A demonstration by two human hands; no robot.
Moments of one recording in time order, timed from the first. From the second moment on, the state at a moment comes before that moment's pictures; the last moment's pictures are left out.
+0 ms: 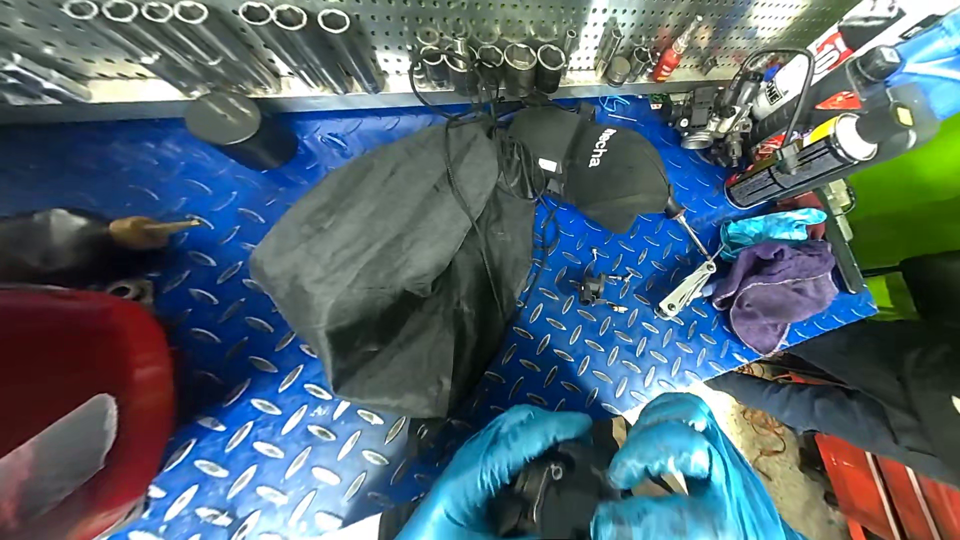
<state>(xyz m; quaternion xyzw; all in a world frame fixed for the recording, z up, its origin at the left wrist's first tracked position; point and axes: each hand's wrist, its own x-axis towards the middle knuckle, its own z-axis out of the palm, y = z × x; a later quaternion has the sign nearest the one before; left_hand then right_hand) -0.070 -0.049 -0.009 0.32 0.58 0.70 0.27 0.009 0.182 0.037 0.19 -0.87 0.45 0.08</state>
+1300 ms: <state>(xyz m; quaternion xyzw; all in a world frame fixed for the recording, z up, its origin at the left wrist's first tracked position) -0.061 -0.039 0.000 0.40 0.68 0.57 0.20 0.012 0.172 0.065 -0.04 -0.74 0.67 -0.07</state>
